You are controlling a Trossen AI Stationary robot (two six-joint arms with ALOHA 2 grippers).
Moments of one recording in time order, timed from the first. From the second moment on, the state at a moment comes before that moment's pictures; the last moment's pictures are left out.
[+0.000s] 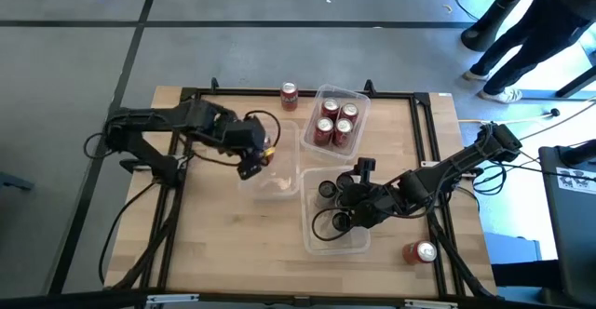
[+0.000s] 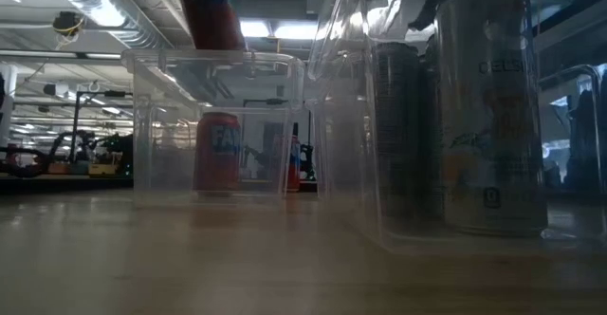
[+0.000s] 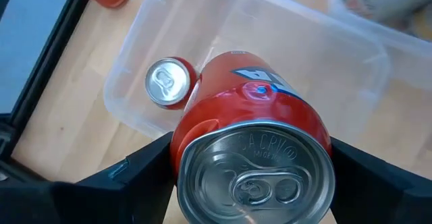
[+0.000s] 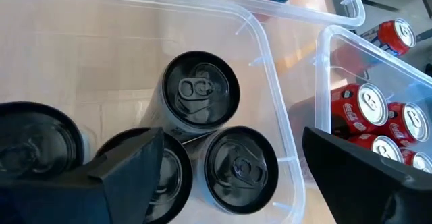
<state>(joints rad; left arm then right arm) -0.06 1.54 1.78 -1.49 -0.28 -0.51 0.50 1.47 1.25 -0.86 0.62 0.31</state>
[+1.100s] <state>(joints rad) 0.03 1.72 1.42 -1.20 -0.11 -0.38 0.50 1.47 1.25 -0.84 0.66 0.32</state>
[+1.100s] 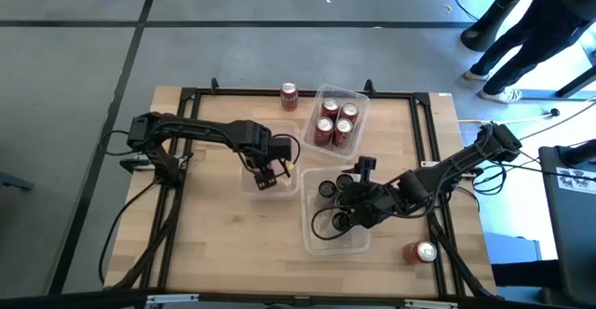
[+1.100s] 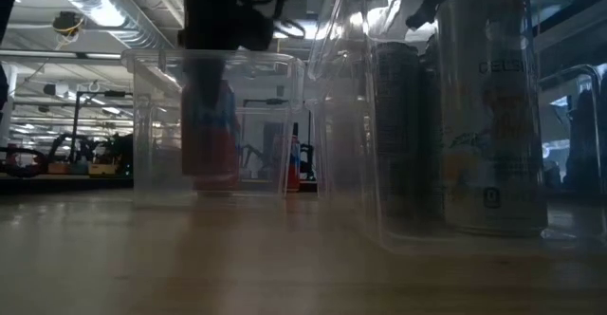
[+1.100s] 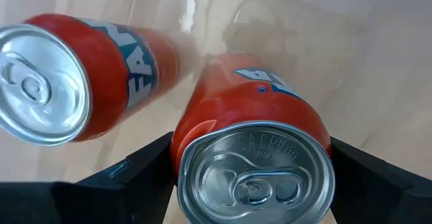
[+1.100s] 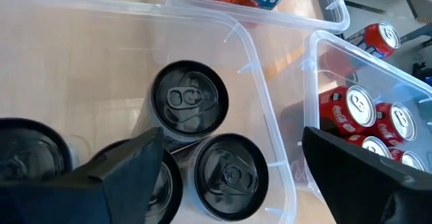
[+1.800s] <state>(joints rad) 0.05 1.71 1.34 -1.16 -0.11 -0.29 0.50 1.47 1.25 -0.82 0.66 0.31</state>
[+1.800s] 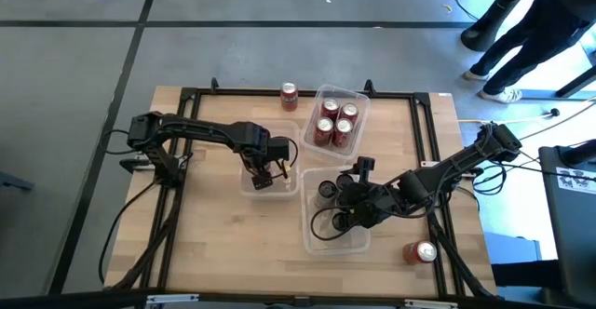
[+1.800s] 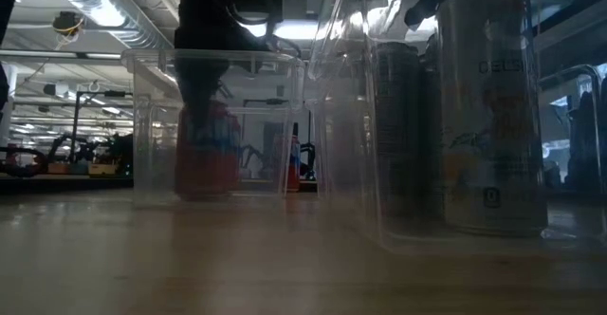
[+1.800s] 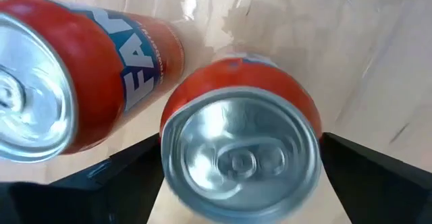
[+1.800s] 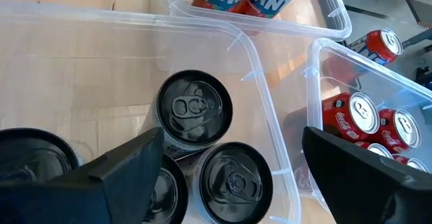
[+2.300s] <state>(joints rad) 0.09 1.62 1.60 -1.12 -0.24 -0.20 0.50 1.47 1.25 -0.81 0.66 0.31</state>
